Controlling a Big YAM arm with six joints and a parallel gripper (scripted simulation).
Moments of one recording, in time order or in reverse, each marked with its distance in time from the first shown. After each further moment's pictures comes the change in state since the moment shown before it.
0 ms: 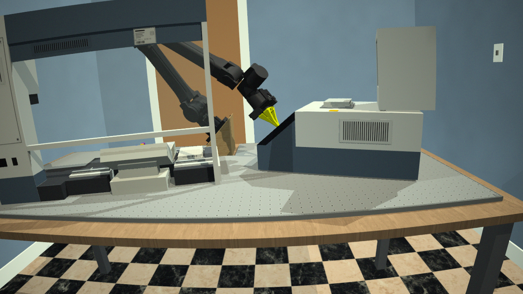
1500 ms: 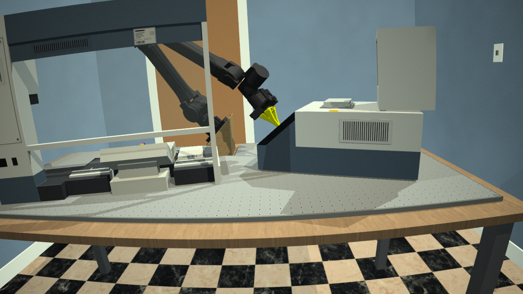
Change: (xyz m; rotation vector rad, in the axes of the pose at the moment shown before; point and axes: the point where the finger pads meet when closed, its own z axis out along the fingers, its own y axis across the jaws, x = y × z) arm 0.001 -0.003 0.002 0.000 0.000 0.000
